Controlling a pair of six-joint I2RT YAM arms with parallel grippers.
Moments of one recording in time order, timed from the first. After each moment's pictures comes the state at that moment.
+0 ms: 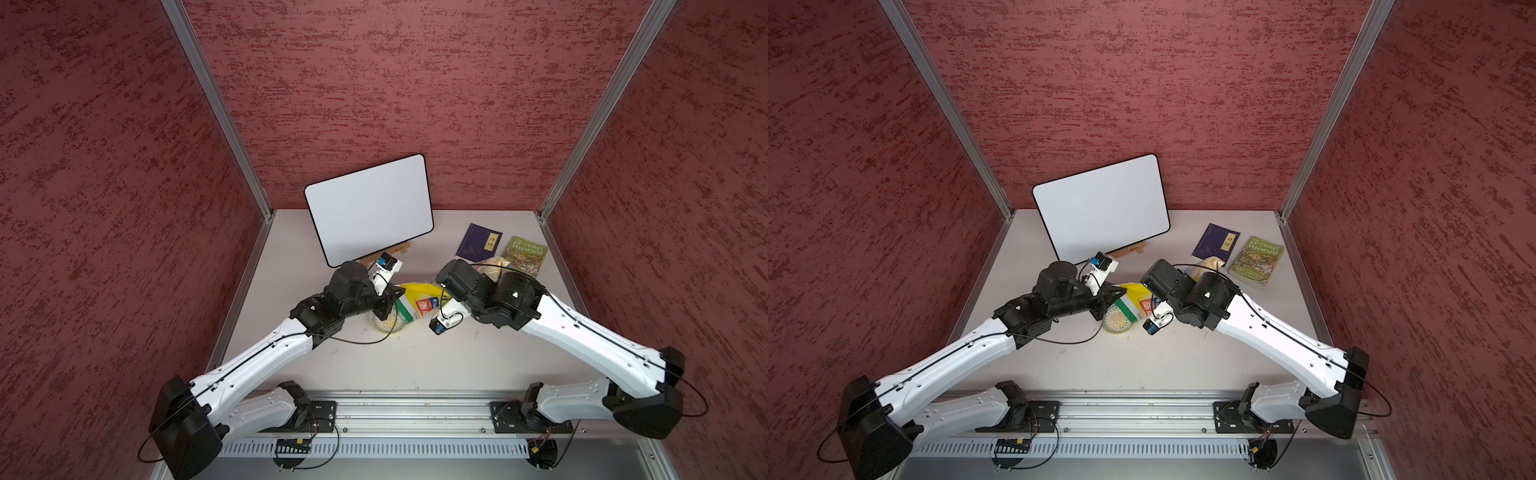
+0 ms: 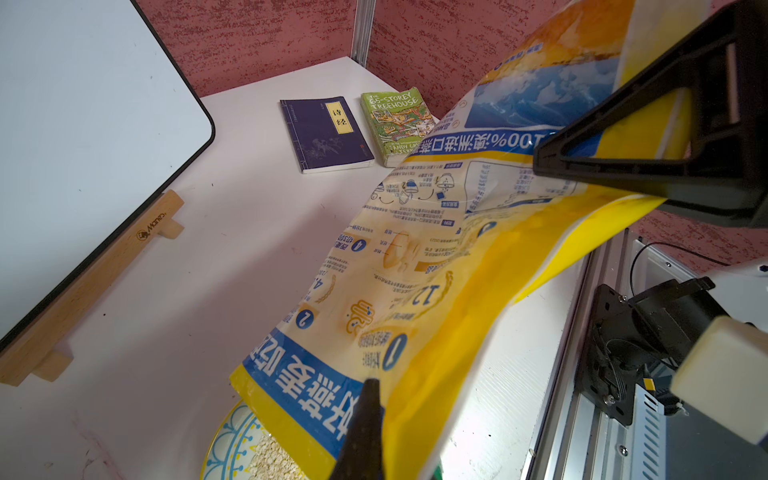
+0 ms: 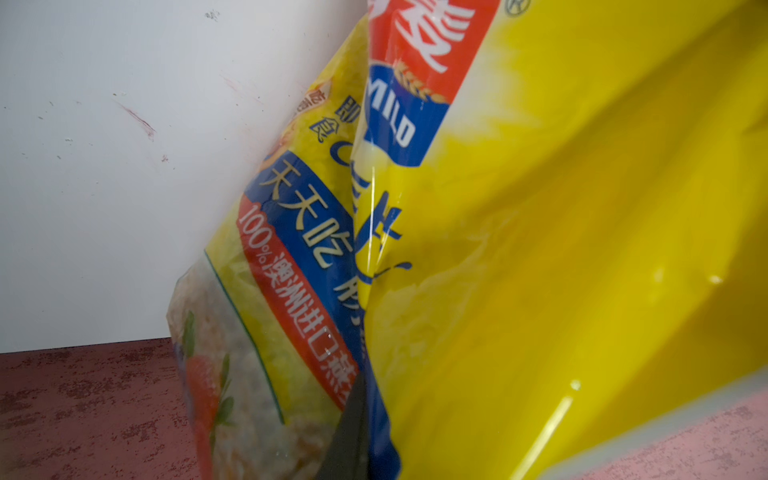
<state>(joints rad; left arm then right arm) -0.70 1.07 0.83 -0.23 0.27 -0.13 0.97 1.32 1.42 -1.17 0.58 -1.54</state>
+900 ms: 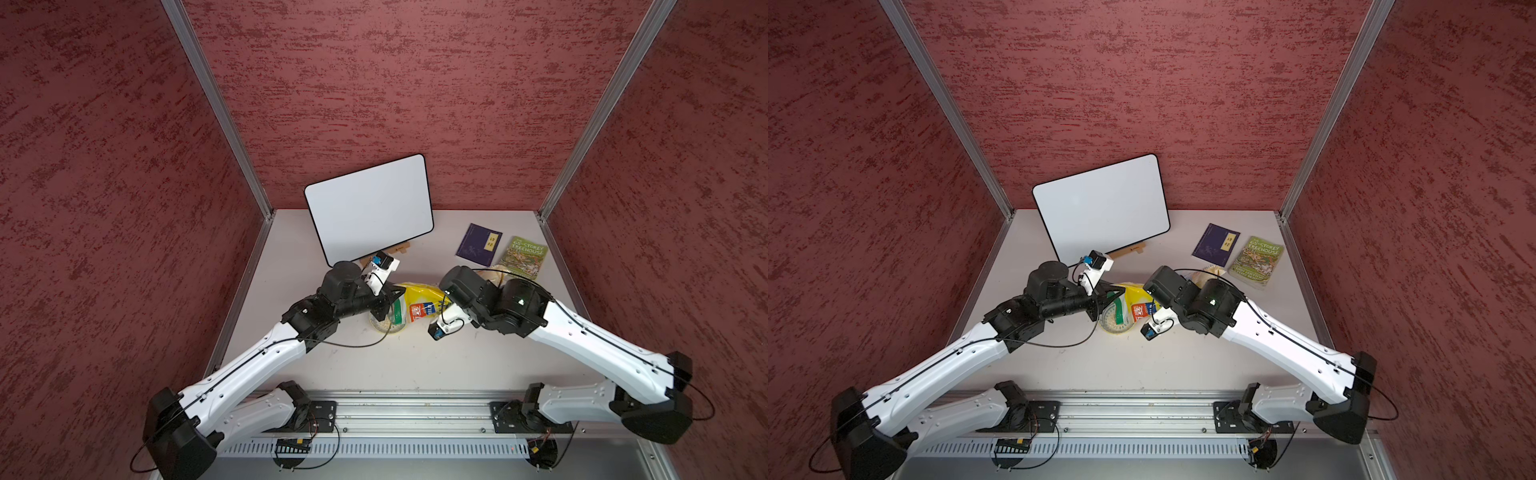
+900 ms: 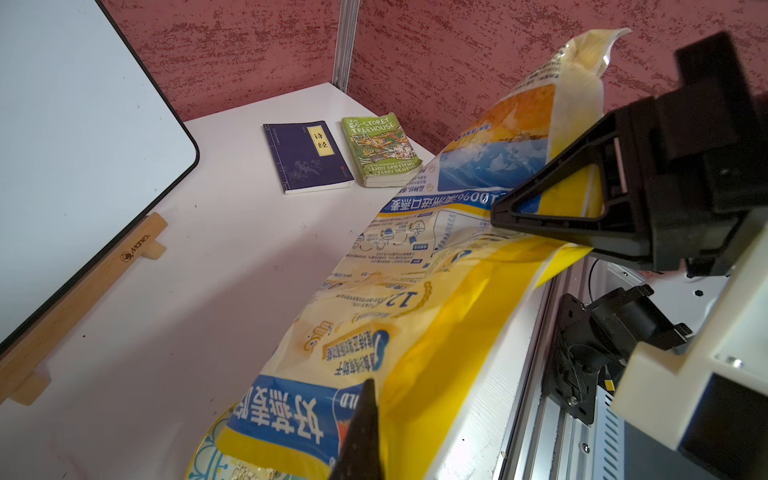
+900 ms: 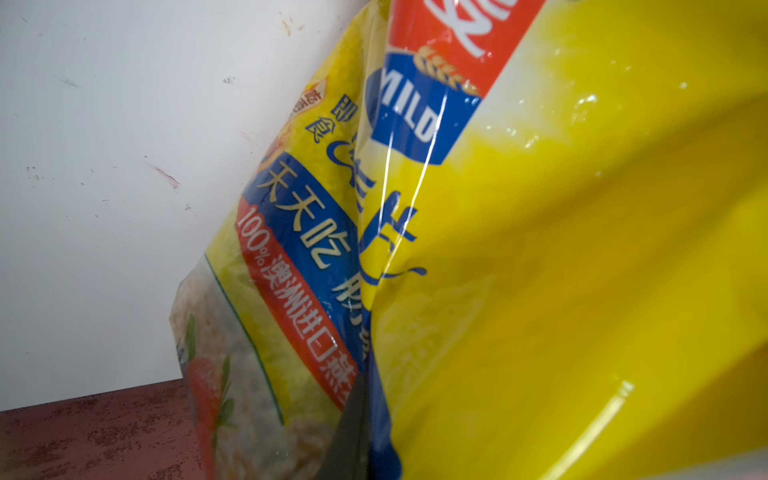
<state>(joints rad) -0.70 1.03 0.86 -0.24 0.33 -0.15 0.98 1.26 1.35 -1.15 0.51 -1.41</state>
